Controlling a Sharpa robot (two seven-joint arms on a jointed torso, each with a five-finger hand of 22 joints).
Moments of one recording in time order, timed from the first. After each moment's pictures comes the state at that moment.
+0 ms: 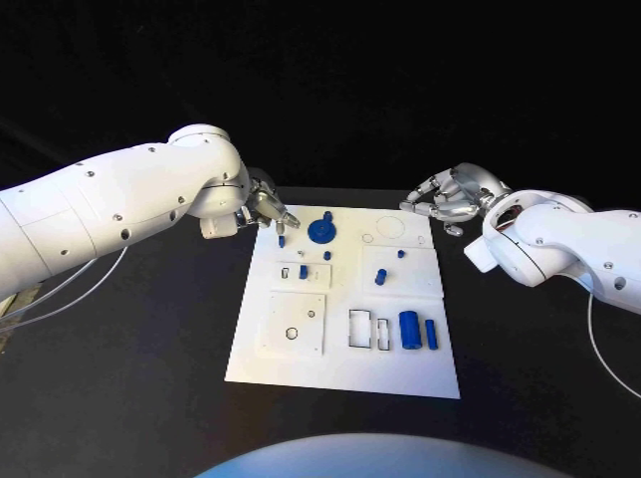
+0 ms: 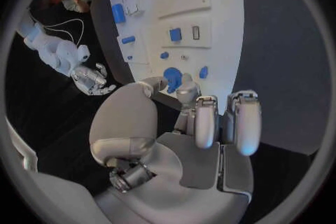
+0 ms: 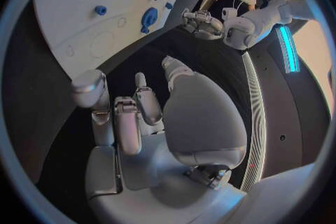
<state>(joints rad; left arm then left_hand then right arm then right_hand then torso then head) 1.38 -0.57 -0.02 1.23 -0.96 0.32 -0.66 1.01 -0.16 0.42 0.29 0.45 0.70 0.06 0.84 0.65 1.26 -0.01 1.18 0.96 1.47 -0.08 1.57 1.31 0.03 1.47 0.04 1.53 1.31 1.32 -0.91 -0.16 1.56 -0.78 -0.49 -0.15 1.27 -0.18 0.18 0.29 0.26 0.85 0.13 0.32 0.36 1.34 0.05 1.33 1.25 1.47 -0.02 1.55 1.31 0.11 1.35 0.08 1.00 1.11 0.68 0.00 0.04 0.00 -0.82</state>
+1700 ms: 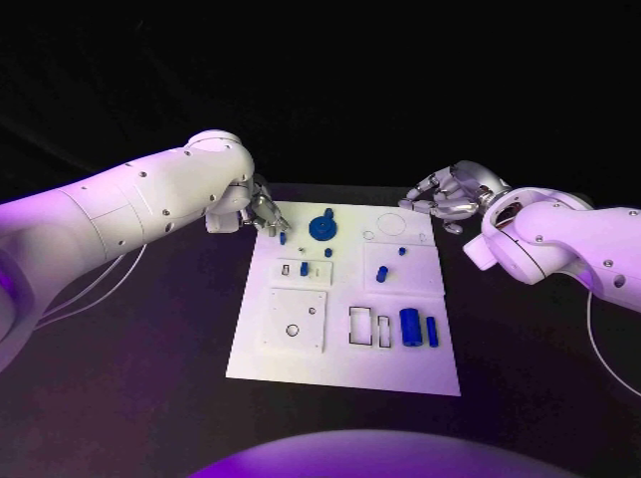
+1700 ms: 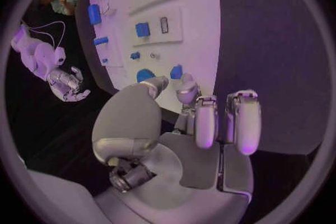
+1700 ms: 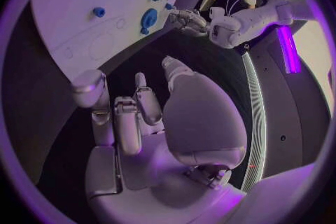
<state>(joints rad) 1.35 -0.41 -0.06 0.92 -1.03 0.42 -0.61 1.05 -0.12 0.37 0.28 0.31 0.69 0.07 0.82 0.62 1.25 0.00 1.18 0.96 1.47 -0.07 1.57 1.31 0.03 1.47 0.05 1.53 1.31 1.32 -0.91 -0.16 1.56 -0.78 -0.49 -0.16 1.27 -0.18 0.18 0.29 0.26 0.85 0.13 0.32 0.36 1.34 0.05 1.33 1.25 1.47 -0.02 1.55 1.31 0.11 1.35 0.08 1.00 1.11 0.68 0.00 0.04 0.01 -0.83</state>
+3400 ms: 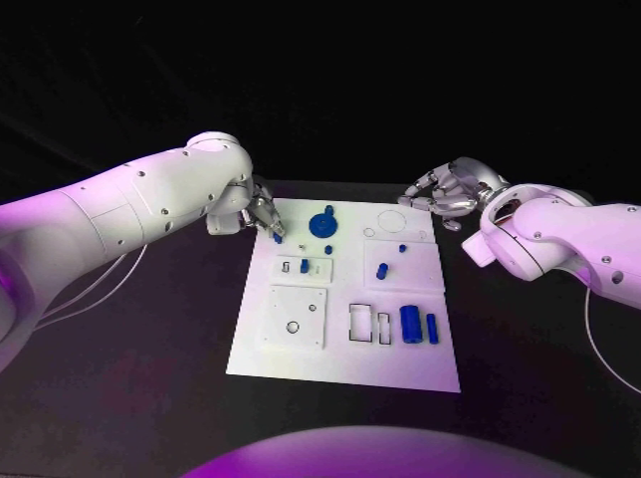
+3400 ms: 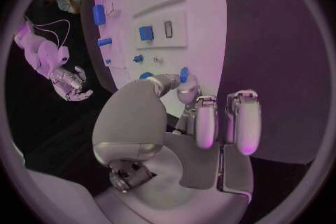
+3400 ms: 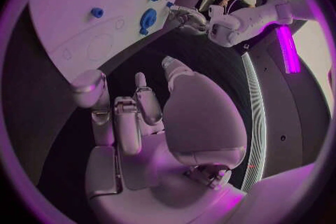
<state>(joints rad) 1.34 -0.42 -0.06 0.92 -0.99 0.43 -0.58 1.23 -0.10 0.60 0.18 0.39 0.68 0.07 0.89 0.60 1.26 -0.01 1.18 0.96 1.47 -0.07 1.57 1.31 0.03 1.47 0.05 1.53 1.31 1.32 -0.90 -0.16 1.55 -0.78 -0.49 -0.16 1.27 -0.18 0.18 0.29 0.27 0.85 0.13 0.33 0.36 1.34 0.05 1.33 1.25 1.47 -0.02 1.55 1.31 0.11 1.35 0.08 1.00 1.11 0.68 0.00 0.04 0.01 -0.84</state>
